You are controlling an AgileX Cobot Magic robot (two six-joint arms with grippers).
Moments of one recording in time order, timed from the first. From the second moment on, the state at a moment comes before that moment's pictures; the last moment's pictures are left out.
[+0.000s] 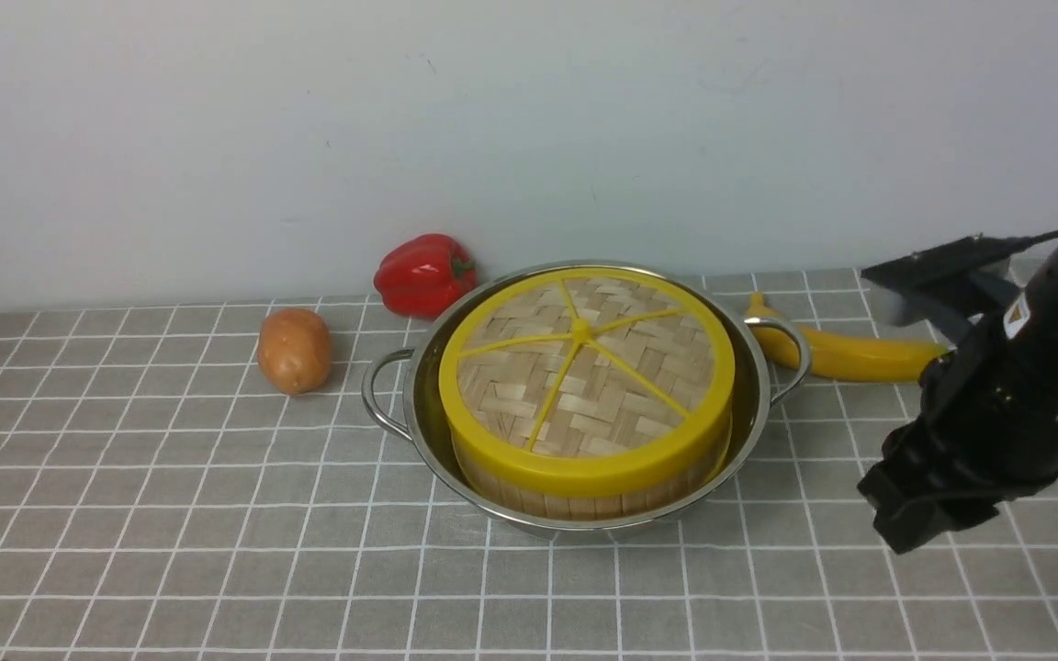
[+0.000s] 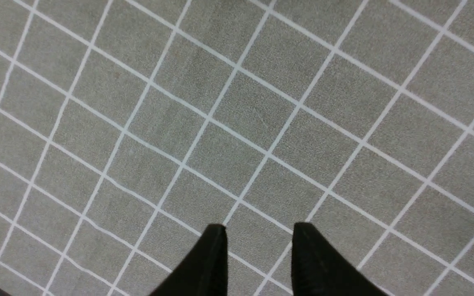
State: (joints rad) right arm 0.36 1.50 -1.15 0.20 1.23 -0.09; left arm 0.12 0.00 0.01 -0.04 0.34 0.09
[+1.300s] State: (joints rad) right arm -0.08 0.15 -0.19 0.18 0.25 -0.15; left arm 0.12 0.00 0.01 -0.04 0.34 0.09
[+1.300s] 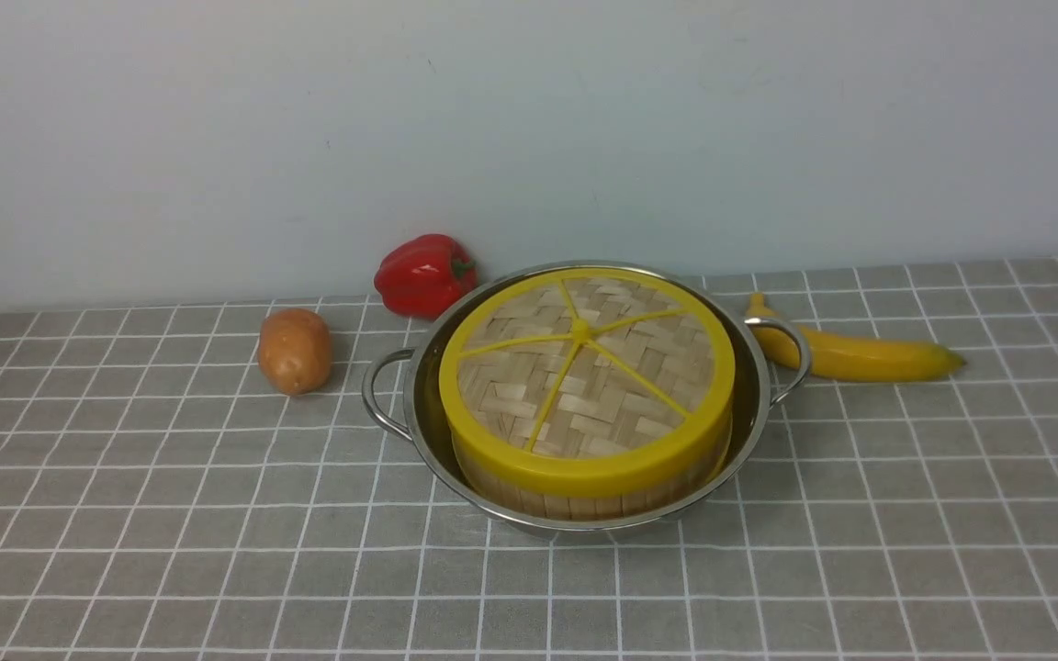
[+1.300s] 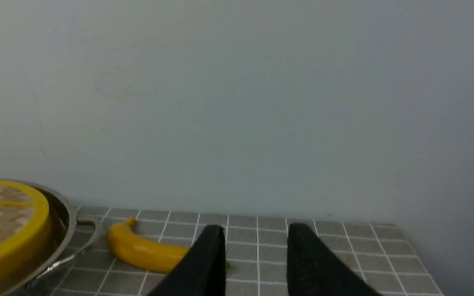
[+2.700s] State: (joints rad) right arm -0.07 0.01 0.01 0.18 0.34 -0.06; left arm 0.12 0.00 0.01 -0.04 0.34 0.09
